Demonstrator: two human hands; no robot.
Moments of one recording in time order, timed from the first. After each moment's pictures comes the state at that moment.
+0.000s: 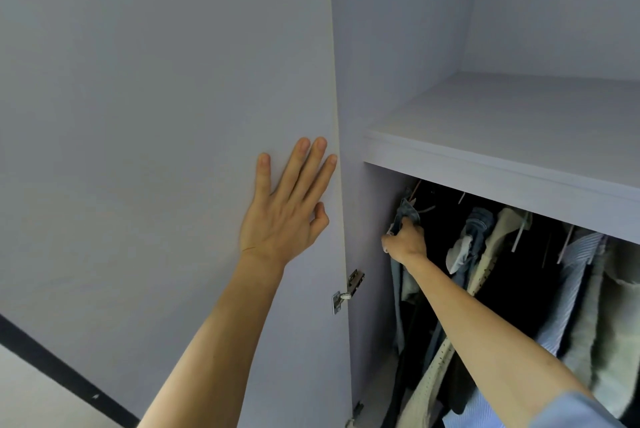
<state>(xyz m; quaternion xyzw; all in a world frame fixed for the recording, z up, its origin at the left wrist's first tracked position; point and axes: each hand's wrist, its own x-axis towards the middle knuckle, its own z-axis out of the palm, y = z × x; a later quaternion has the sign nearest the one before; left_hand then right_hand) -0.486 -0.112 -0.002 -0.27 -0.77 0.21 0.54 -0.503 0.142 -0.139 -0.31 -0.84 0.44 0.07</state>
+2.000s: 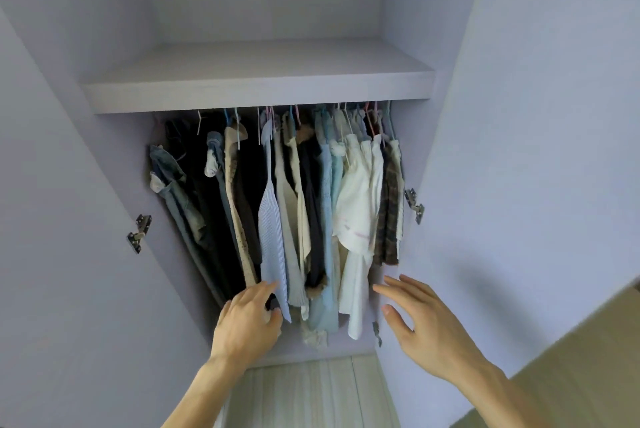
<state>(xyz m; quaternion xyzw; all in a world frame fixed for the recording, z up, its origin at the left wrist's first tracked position) -0.134 -0.133 -0.166 -0.50 -0.83 -0.21 -0.13 0.149 -0.026 -0.136 -0.41 -0.88 0.18 0.16</state>
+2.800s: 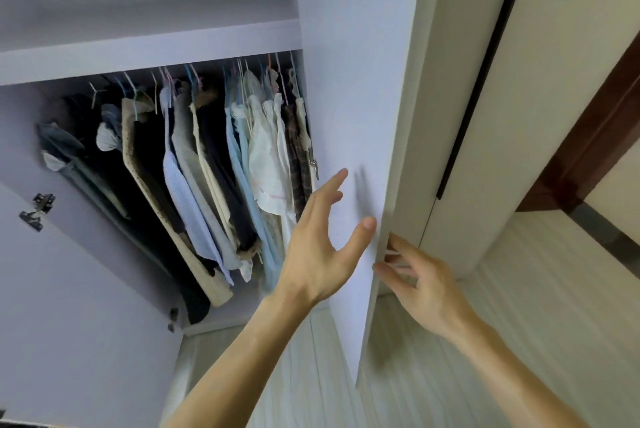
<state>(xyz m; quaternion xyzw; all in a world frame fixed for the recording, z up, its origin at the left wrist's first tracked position) 0.207 -0.037 -0.067 -0.60 -0.61 -0.49 -0.18 0.389 0.015 -0.136 -0.41 -0.78 0.36 0.32</state>
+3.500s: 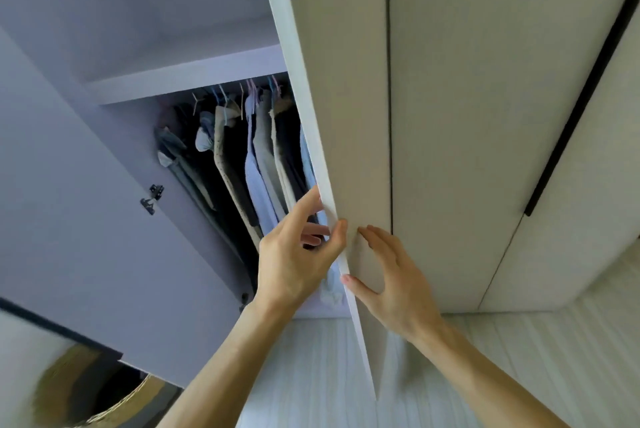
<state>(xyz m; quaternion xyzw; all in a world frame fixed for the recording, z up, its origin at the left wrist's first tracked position) 0.138 -0.084 -0.047 -0.52 -0.69 -0.50 0.03 0.270 0.006 -0.155 -0.31 -0.84 0.27 0.36</state>
